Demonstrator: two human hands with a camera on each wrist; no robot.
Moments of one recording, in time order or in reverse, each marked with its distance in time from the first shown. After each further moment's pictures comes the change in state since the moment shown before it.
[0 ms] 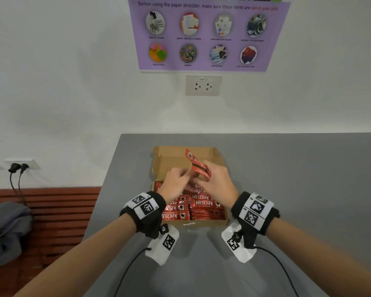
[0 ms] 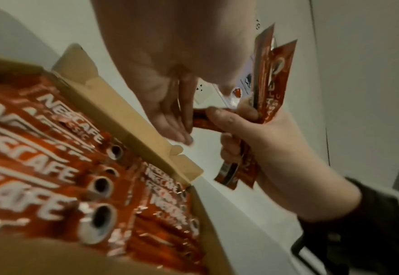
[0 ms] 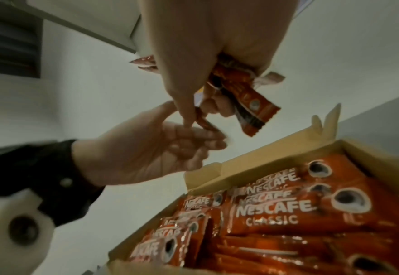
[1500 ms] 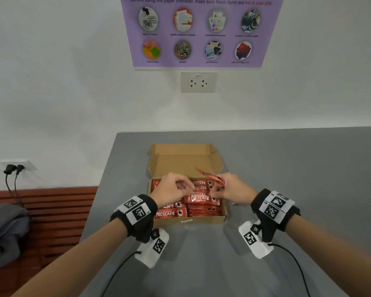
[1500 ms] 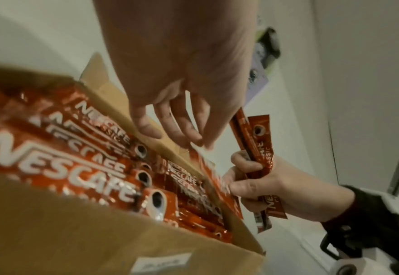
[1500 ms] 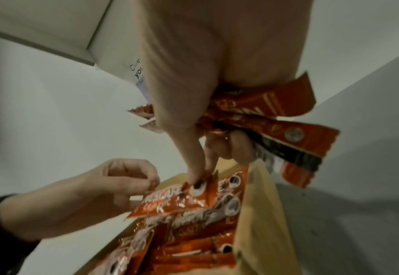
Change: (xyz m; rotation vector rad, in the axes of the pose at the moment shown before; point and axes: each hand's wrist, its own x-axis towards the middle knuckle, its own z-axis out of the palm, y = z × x) left_hand -0.007 -0.018 -0.007 0.291 -0.119 0.056; right_hand -0.017 0.042 -0.034 -0.019 -0.431 0.298
